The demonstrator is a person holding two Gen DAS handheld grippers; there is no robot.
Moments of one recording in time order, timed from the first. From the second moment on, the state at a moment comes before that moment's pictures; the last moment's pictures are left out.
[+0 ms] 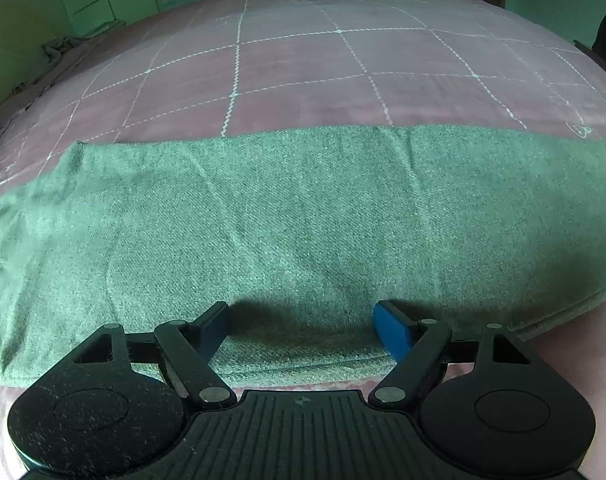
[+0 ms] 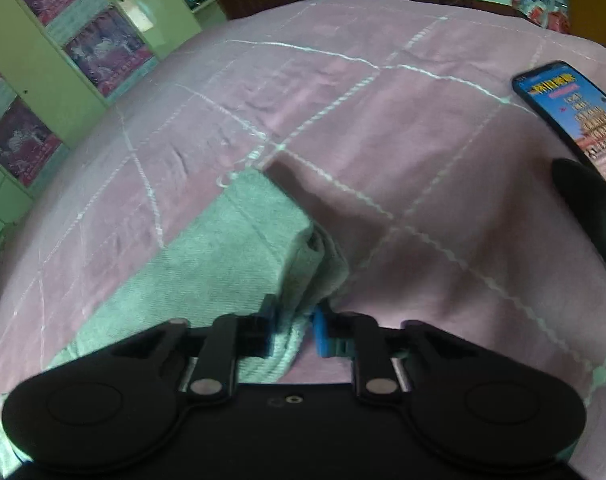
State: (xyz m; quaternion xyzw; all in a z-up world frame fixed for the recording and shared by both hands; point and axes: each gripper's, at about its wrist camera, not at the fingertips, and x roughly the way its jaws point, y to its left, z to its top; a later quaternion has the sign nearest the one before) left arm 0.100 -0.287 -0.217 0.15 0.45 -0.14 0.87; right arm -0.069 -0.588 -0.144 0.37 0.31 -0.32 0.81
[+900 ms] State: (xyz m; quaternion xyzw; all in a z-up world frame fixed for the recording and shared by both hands) left arm 0.167 -0.022 -0.185 -0.11 0.50 -0.08 0.85; right arm 0.089 -0.283 -0.132 0.14 0.42 0.03 0.90
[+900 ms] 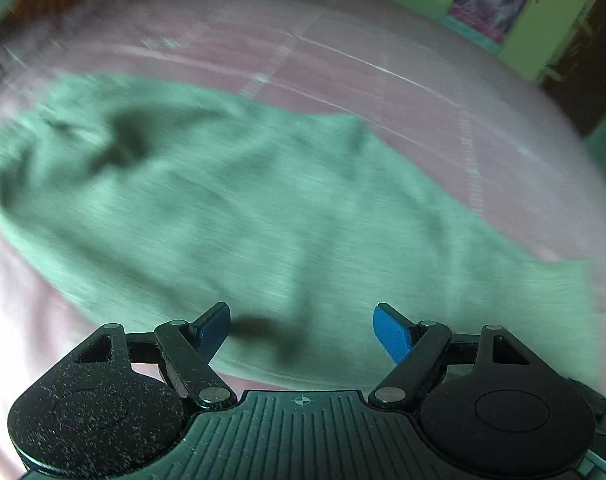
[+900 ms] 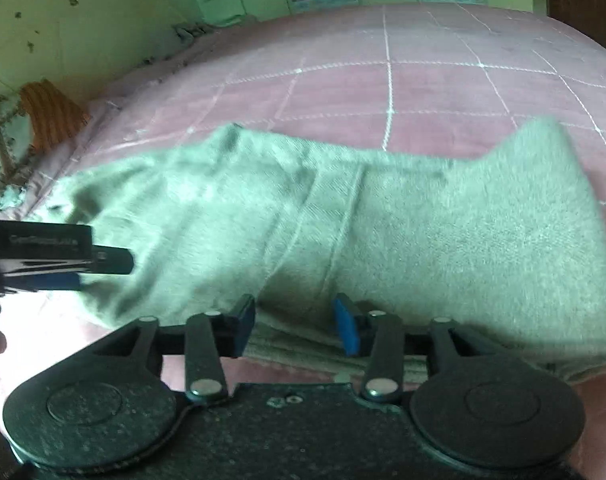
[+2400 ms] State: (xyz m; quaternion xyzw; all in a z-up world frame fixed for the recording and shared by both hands) left arm 0.156 -0.037 -0.159 -0.07 0.45 -0.12 0.88; right arm 0.078 -0.356 -0.140 0.05 0.45 -0.07 0.89
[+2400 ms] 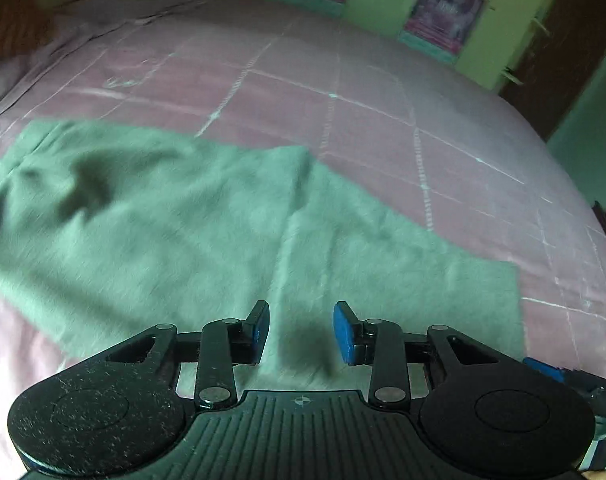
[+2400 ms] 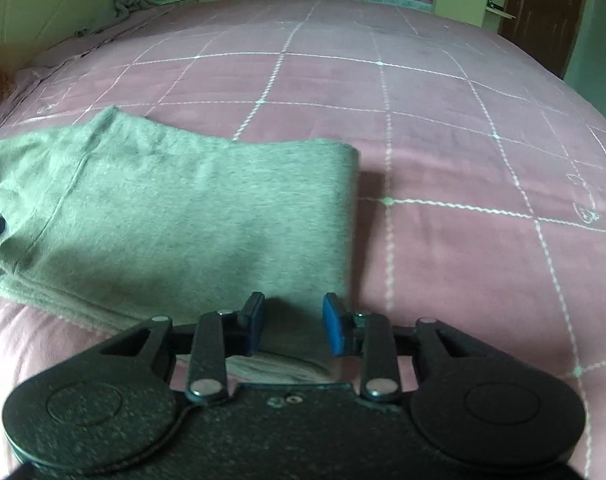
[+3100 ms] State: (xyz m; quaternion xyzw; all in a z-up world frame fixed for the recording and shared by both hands) left arm 0.200 -0.099 -0.205 0.00 0.48 -0.11 0.87; right arm 0.159 -0.347 -0.148 0.02 0.45 -0.09 0.89
